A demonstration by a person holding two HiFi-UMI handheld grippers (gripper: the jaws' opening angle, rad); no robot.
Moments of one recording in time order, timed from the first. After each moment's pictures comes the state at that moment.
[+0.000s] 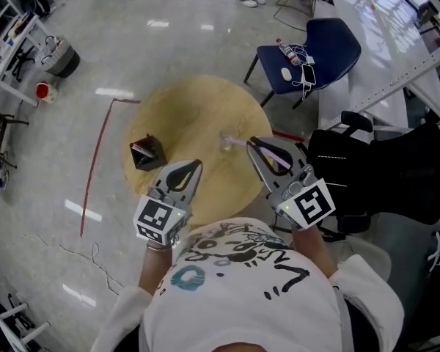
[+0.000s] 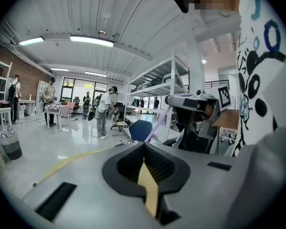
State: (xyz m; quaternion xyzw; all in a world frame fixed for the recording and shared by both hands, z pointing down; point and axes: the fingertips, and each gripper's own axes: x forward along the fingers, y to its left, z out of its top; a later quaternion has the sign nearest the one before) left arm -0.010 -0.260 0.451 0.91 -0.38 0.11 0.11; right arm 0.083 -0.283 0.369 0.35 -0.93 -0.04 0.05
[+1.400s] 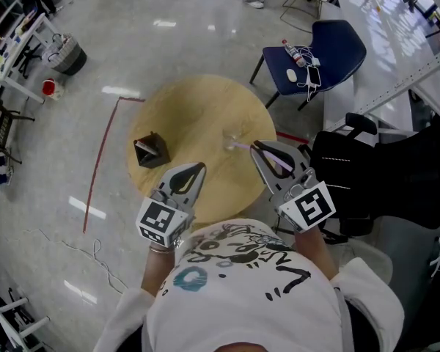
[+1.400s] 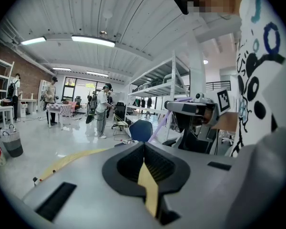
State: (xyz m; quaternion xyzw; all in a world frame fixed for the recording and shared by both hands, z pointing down) left arm -0.008 -0.247 0.449 0.91 -0.38 0.11 0.12; right arm 0.087 -0.274 0.381 0.35 -0.94 -0.03 0.07
